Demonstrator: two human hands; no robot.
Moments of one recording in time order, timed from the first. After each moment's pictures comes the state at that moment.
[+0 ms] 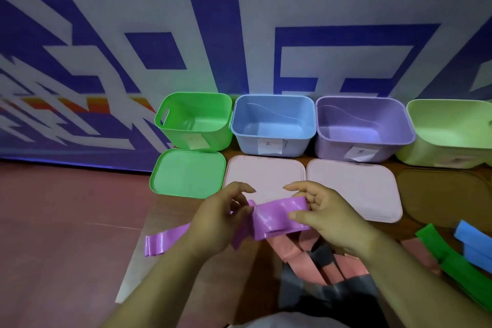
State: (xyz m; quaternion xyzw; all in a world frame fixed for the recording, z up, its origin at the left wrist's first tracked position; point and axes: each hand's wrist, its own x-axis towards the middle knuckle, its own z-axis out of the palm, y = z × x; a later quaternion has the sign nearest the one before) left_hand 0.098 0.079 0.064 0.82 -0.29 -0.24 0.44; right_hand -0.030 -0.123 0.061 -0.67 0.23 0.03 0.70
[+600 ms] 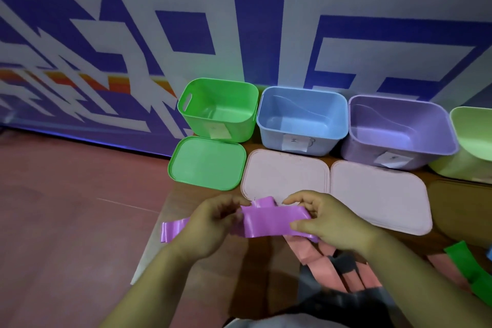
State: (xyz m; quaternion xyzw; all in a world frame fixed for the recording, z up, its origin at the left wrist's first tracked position) left_hand 0.124 0.138 0.043 0.76 -0.18 -0.35 0.52; right_hand 0.010 -0.104 0.041 -0.76 0.18 0.16 0.60
